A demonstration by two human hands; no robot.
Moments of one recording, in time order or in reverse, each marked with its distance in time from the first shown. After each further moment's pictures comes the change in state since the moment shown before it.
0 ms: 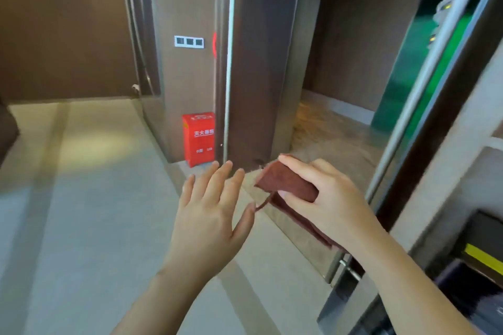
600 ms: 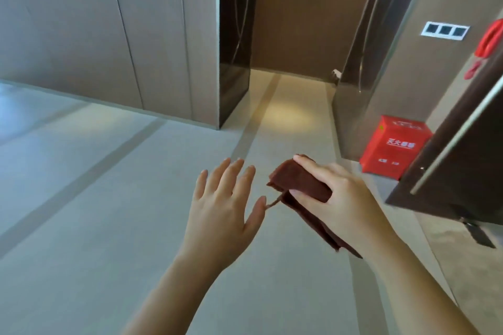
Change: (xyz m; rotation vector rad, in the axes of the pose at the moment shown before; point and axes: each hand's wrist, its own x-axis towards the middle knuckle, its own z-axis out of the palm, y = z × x) left_hand -0.158 -0.247 -0.144 0.468 0.054 -0.684; right_hand 0.095 -0.271 0.253 0.425 -0.392 -0.500
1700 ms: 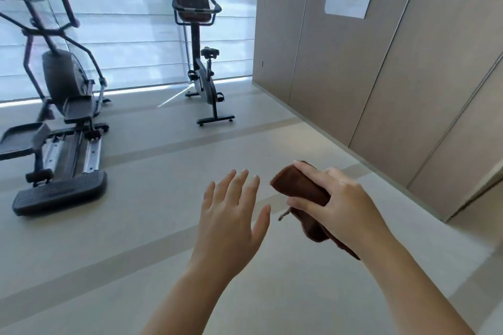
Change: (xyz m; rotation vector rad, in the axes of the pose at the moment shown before) left_hand 0.047 -0.655 -0.168 0.433 0.220 -0.716; right_hand 0.425 -0.484 0.479 0.322 -0.457 -0.627
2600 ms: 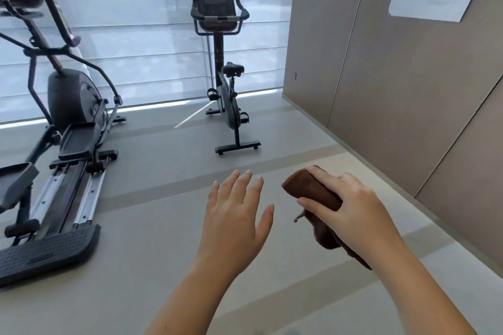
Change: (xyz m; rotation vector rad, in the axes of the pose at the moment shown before) left_hand 0.480 -0.248 0.222 0.112 0.036 -0.055; right_hand 0.562 0.133 0.143 0.057 -0.015 -0.025
